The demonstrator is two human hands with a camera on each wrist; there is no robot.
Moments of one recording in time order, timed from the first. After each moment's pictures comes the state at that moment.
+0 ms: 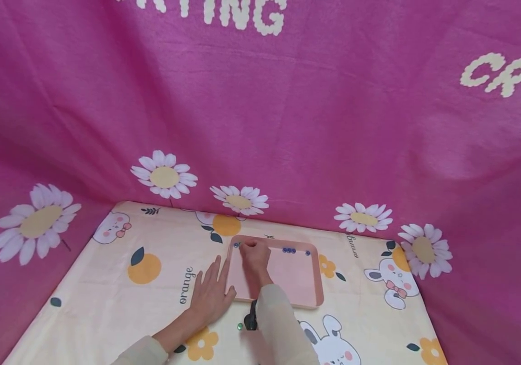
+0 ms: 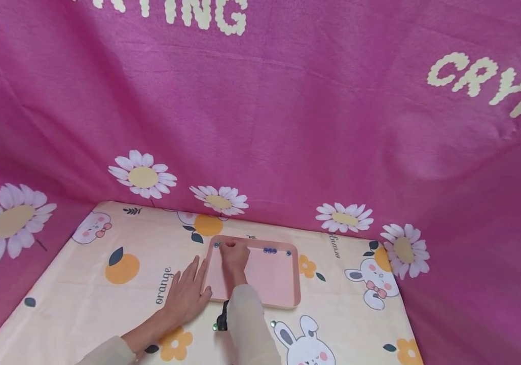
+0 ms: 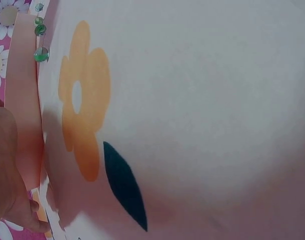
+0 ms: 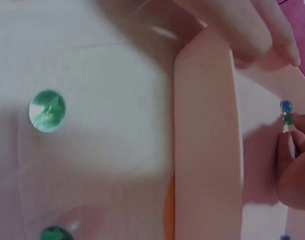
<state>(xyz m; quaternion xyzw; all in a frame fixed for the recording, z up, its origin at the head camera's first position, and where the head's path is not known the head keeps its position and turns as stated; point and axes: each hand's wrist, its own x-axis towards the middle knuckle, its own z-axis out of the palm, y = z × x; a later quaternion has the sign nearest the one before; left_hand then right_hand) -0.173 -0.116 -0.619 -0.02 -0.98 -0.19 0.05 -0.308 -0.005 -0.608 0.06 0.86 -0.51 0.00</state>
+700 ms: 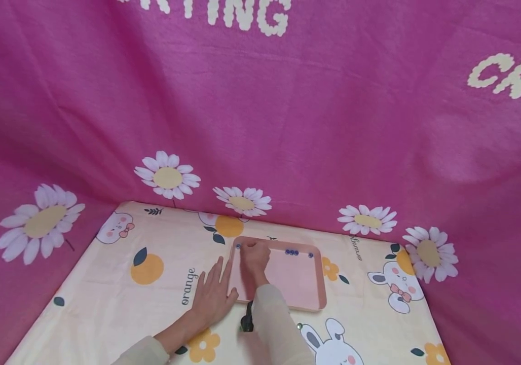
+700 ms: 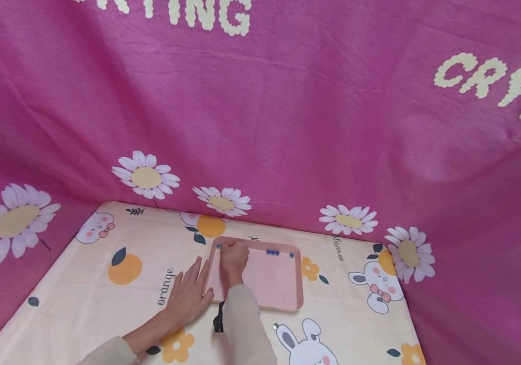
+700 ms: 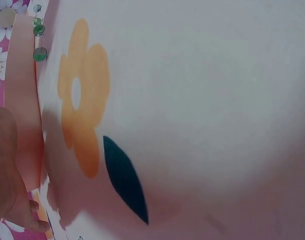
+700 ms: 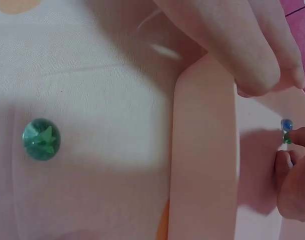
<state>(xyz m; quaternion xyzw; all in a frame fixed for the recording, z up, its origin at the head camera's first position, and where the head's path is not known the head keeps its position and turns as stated) -0.173 -0.118 -0.617 -0.02 -0.98 -0.18 0.05 -0.302 -0.019 -0.597 0.10 0.88 -0.47 -0.03</state>
